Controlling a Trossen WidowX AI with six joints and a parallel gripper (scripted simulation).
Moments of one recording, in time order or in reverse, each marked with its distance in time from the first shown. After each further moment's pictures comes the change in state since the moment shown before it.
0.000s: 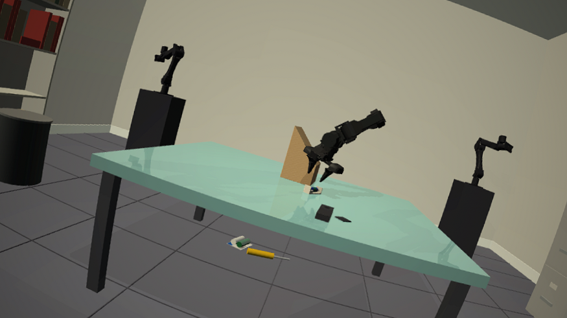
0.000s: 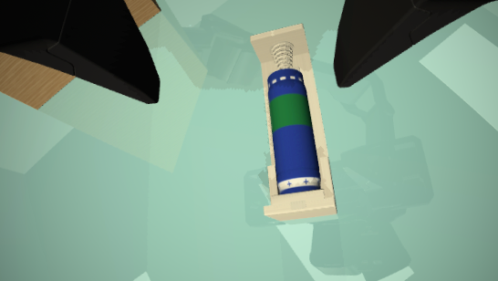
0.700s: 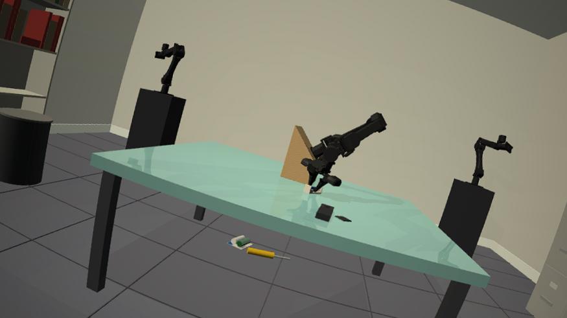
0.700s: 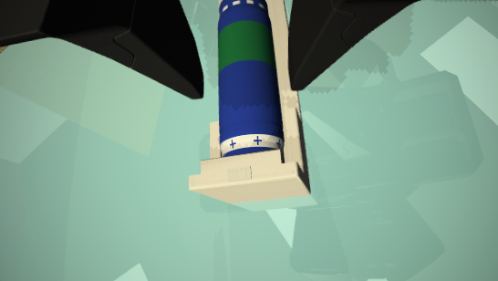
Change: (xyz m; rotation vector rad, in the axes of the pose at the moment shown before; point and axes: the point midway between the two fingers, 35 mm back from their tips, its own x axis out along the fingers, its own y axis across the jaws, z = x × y) arm 0.051 0.018 0.002 -0.014 -0.019 0.009
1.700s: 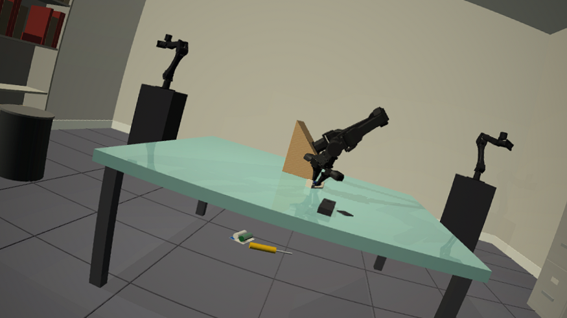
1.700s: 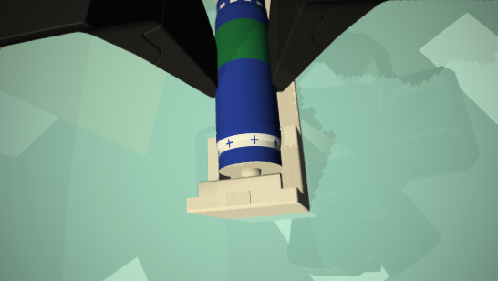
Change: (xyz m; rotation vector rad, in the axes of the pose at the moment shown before) arm 0.001 0.000 -0.007 -0.003 -0.021 0.008
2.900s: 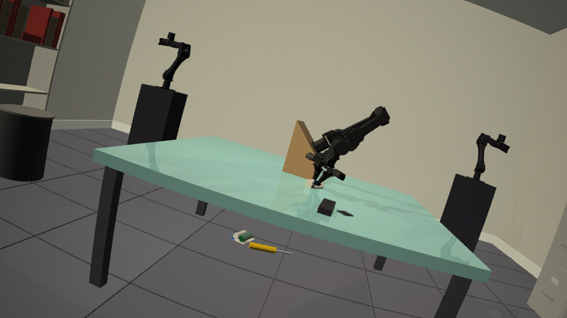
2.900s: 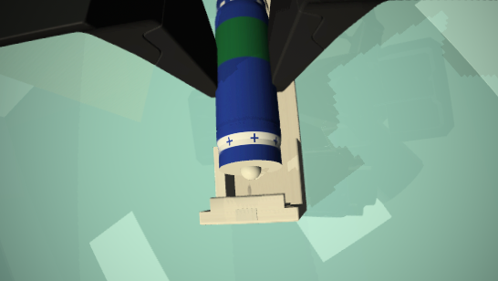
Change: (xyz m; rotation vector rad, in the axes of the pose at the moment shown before) arm -0.003 -0.002 -0.007 0.003 -0.159 0.018
